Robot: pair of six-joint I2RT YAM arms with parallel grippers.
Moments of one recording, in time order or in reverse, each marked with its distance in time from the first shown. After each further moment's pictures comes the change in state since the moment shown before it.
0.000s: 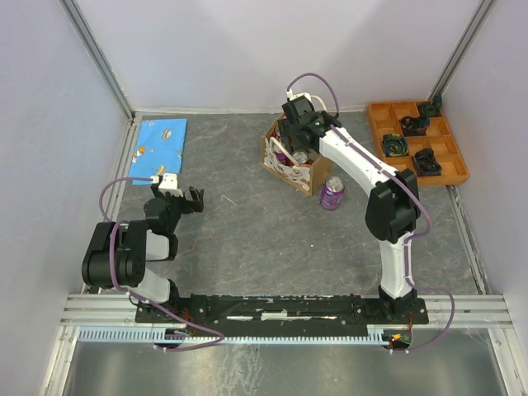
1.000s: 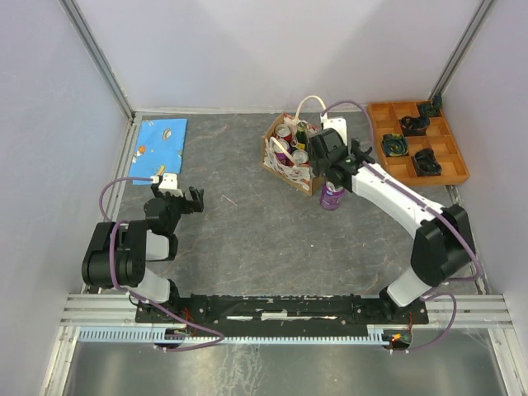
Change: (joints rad) left arm 0.000 0.000 0.000 0.000 0.000 0.000; right arm 0.000 -0.434 -0.624 0.164 0.172 0.104
